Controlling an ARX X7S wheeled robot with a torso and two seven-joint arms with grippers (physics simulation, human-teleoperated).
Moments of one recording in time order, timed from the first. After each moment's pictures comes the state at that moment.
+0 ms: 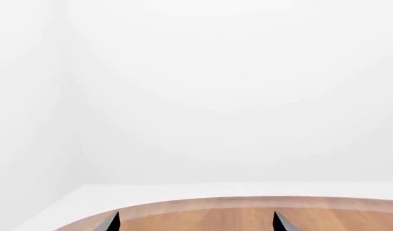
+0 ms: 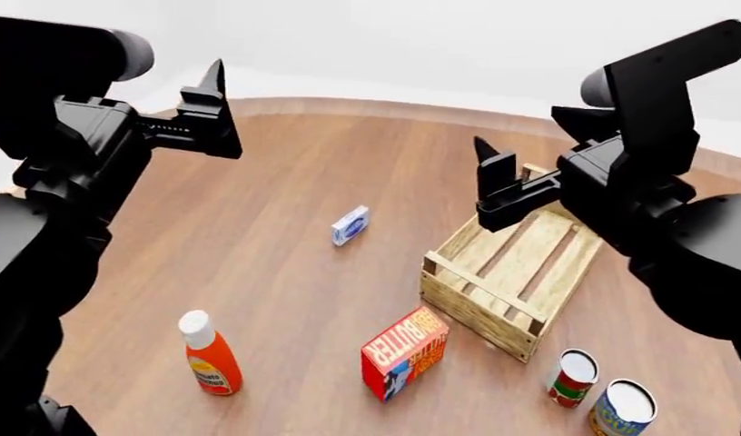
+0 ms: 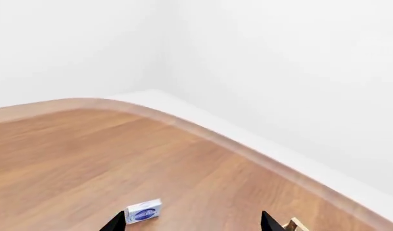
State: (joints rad) left arm -0.89 -0.30 -0.08 0.57 -0.46 -1.20 -0.03; right arm 1.00 0.56 -0.11 -0.50 1.00 1.34 0.27
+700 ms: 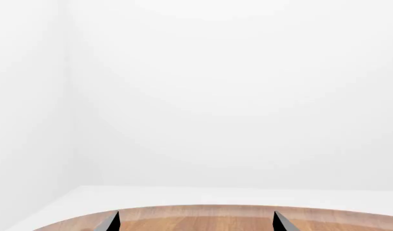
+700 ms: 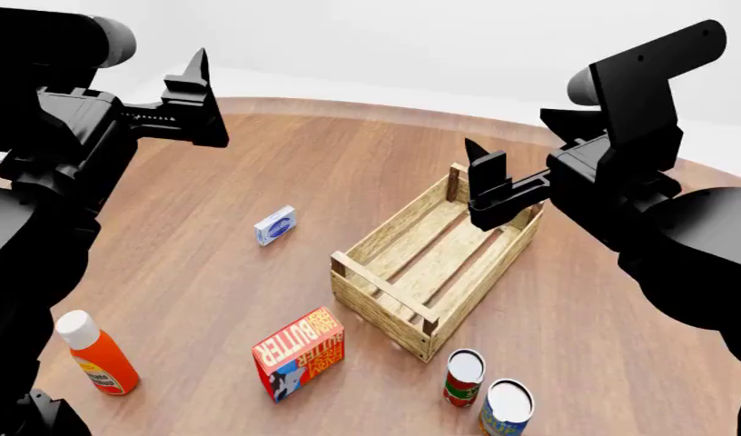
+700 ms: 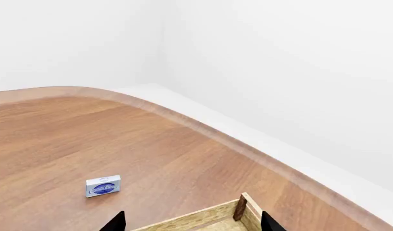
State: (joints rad) left arm -0.91 -0.32 -0.09 0.53 -0.47 -1.17 -0.05; right arm 1.02 0.56 -0.16 -0.45 1.01 1.32 0.27
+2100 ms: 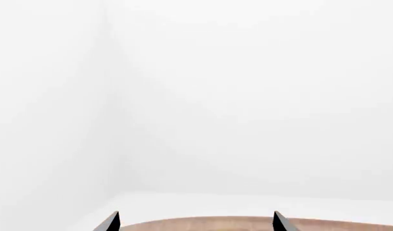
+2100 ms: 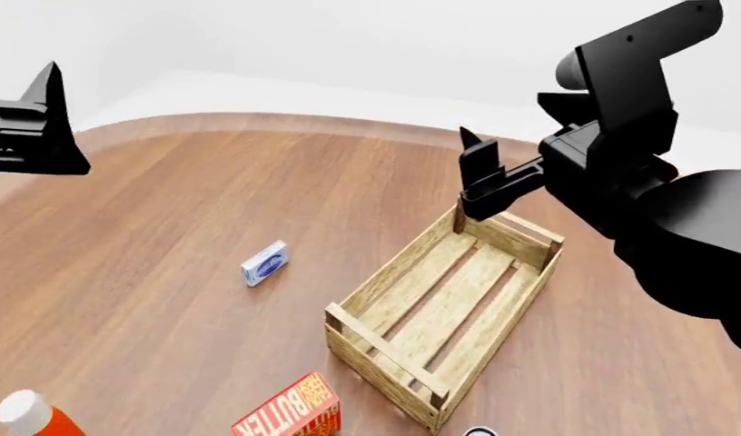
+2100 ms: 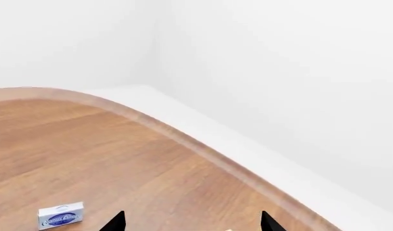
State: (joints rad) left arm -0.78 -0.55 -0.40 0.69 -0.57 -1.27 0.05; right arm 1.10 0.56 -0.22 -0.45 1.05 1.33 0.33
